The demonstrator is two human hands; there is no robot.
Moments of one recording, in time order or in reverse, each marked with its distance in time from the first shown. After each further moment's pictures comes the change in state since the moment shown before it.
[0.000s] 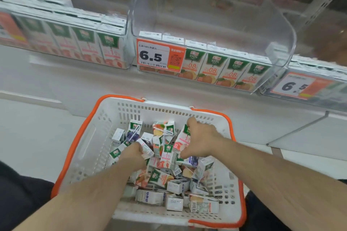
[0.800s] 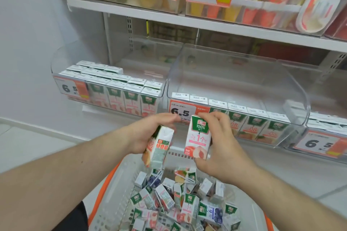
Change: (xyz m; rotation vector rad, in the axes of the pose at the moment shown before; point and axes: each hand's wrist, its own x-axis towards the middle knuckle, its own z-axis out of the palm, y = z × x) left_hand -0.118 0.104 -0.220 -0.884 -0.331 0.501; right_hand -0.051 -0.062 -0.096 0.353 0.557 -0.520
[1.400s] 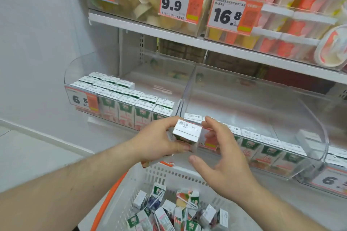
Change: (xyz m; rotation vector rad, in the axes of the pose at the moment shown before) left_hand -0.006 0.018 -0.020 0.614 0.182 0.535; right_hand 0.029 -0.017 0.009 0.041 0.212 -0.150
